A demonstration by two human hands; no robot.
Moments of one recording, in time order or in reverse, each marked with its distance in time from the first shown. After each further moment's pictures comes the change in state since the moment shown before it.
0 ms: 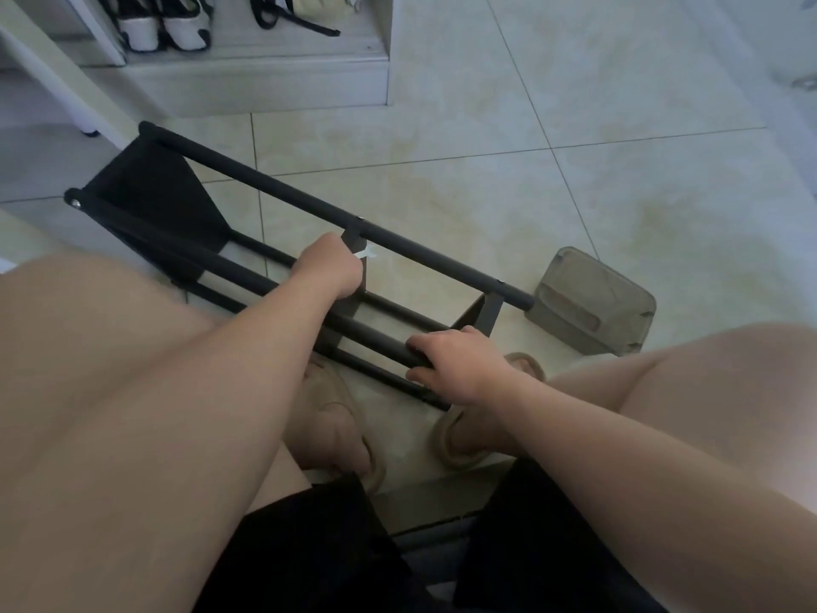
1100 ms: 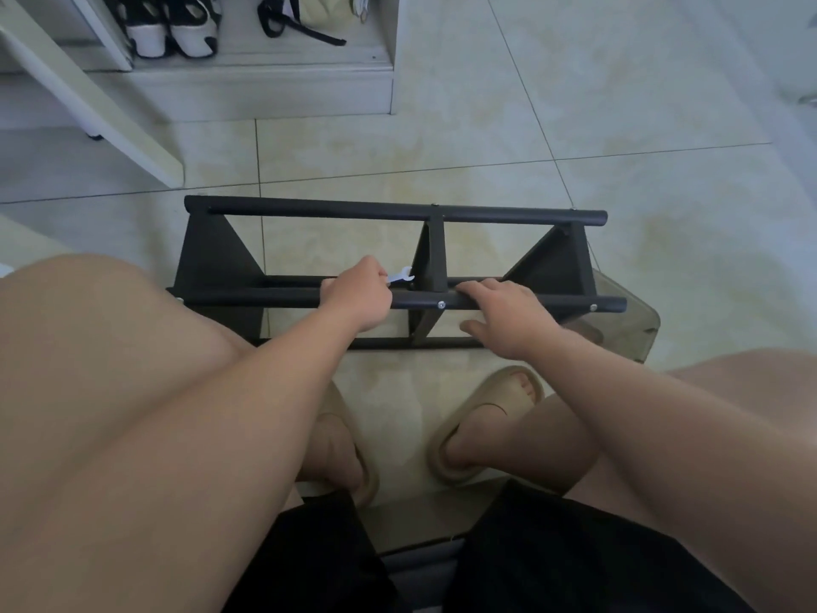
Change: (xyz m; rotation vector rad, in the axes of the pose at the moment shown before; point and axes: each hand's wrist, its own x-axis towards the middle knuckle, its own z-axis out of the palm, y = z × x) left_hand -0.014 0.015 0.032 0.040 -0.095 0.199; right_hand 0.020 0.081 -0.035 -0.006 0.128 0.151
